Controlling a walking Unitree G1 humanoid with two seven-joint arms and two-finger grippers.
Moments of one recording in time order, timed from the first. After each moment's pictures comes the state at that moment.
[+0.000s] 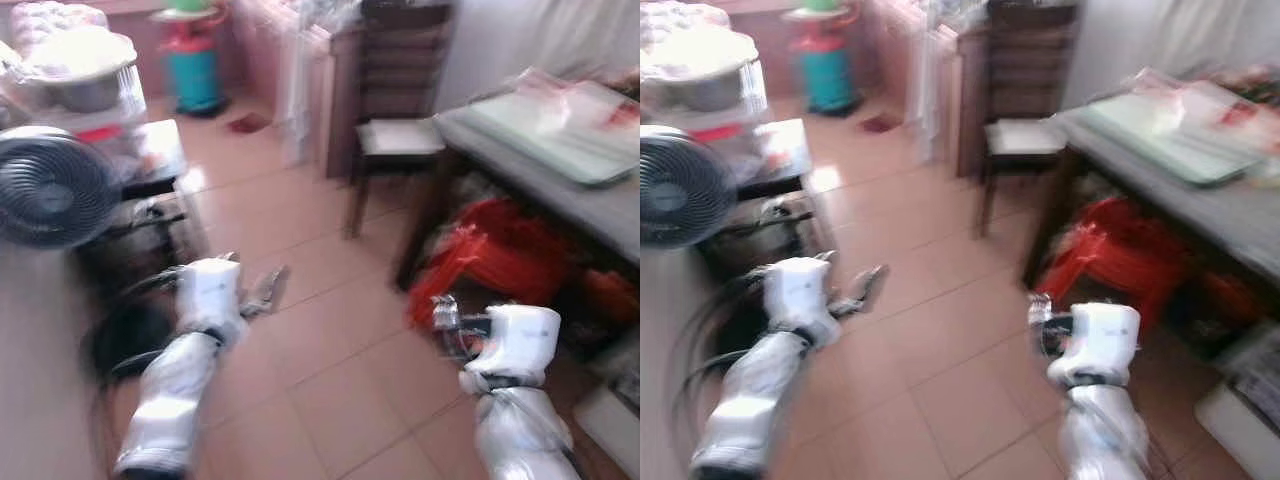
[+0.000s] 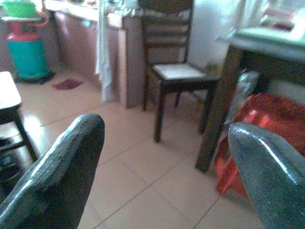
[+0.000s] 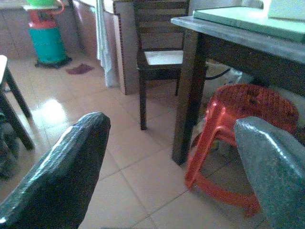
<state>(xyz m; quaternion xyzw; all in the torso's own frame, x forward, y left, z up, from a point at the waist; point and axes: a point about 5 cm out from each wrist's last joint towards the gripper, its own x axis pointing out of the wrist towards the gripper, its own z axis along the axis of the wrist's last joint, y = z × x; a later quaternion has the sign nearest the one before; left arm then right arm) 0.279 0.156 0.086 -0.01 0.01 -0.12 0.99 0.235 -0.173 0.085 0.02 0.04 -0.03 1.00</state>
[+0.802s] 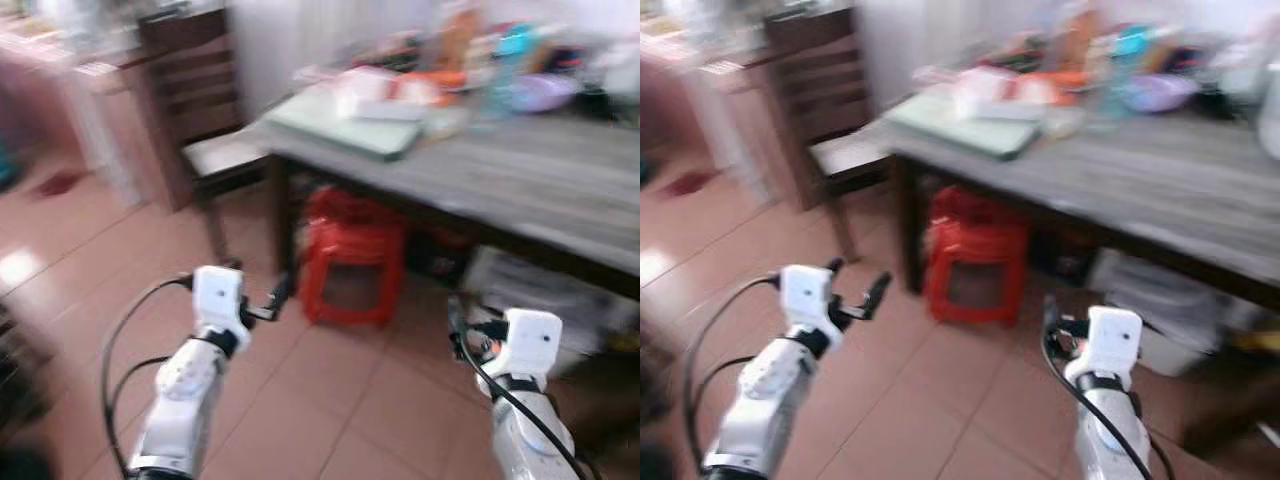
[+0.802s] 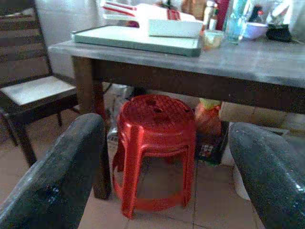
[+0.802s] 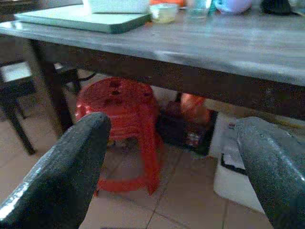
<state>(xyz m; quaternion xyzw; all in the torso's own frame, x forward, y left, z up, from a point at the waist) 0.279 0.143 0.090 -0.02 0.00 -0.15 0.99 0.234 -0.182 0.086 0.02 0.04 -0.05 1.00</state>
